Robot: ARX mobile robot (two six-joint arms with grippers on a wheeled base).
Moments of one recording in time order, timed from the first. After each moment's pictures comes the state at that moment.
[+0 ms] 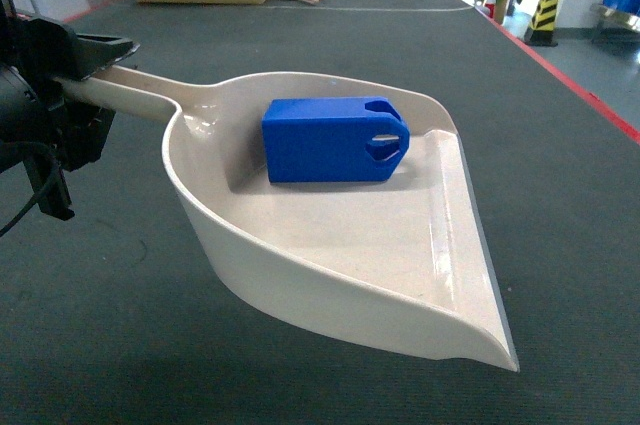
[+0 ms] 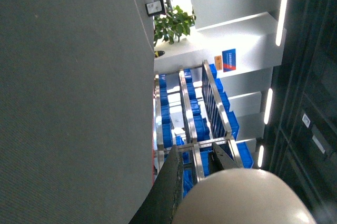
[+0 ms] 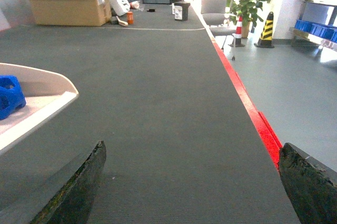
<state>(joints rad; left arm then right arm) -0.17 1.76 0.56 1.28 0.09 -1.37 0.00 0.21 0.01 0.21 0.00 0.00</state>
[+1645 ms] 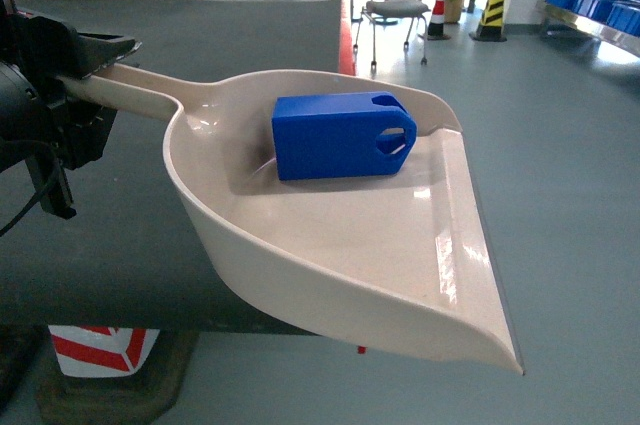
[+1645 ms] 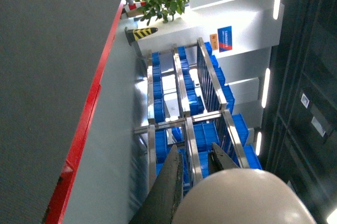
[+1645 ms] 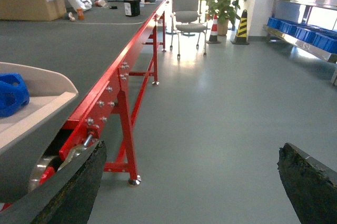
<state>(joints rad) -0.17 1.76 0.56 1.28 0.09 -1.37 0.00 0.21 0.01 0.21 0.00 0.00</state>
